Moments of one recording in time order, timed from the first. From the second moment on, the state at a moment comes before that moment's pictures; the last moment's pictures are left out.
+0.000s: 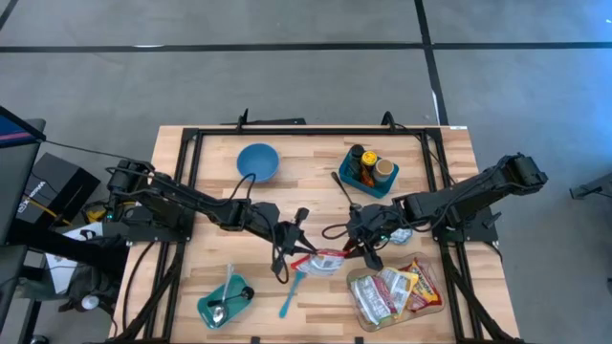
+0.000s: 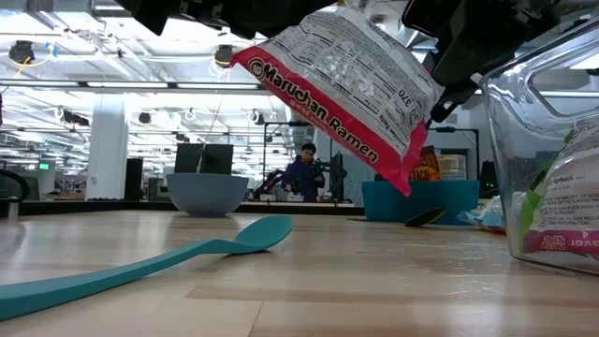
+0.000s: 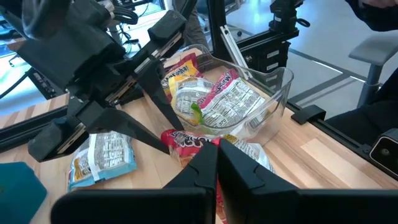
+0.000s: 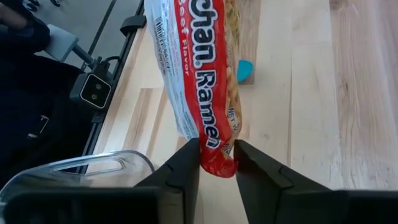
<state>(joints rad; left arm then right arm) -0.22 1.60 0.89 0.42 0.15 0.25 0.24 1.36 0.75 -0.09 -0.22 0.30</state>
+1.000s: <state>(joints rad) -0.22 1.60 0.89 0.42 0.15 0.25 0.24 1.36 0.75 -0.09 -0.21 0.30</state>
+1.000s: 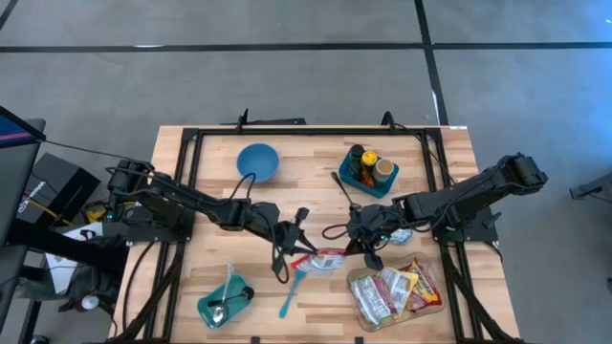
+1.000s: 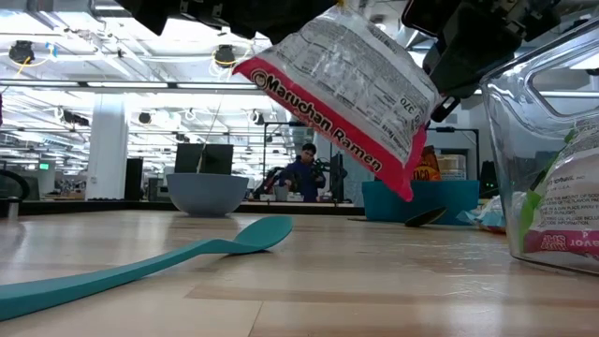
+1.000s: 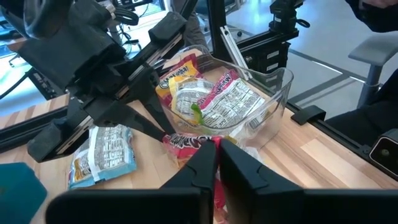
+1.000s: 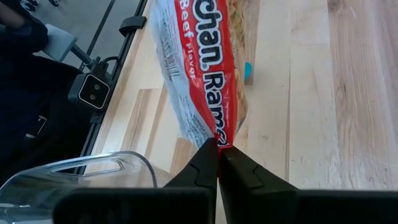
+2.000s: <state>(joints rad) -0.19 1.59 0.89 0.31 0.00 0.17 0.24 1.36 0.75 -0.11 -0.15 0.30</state>
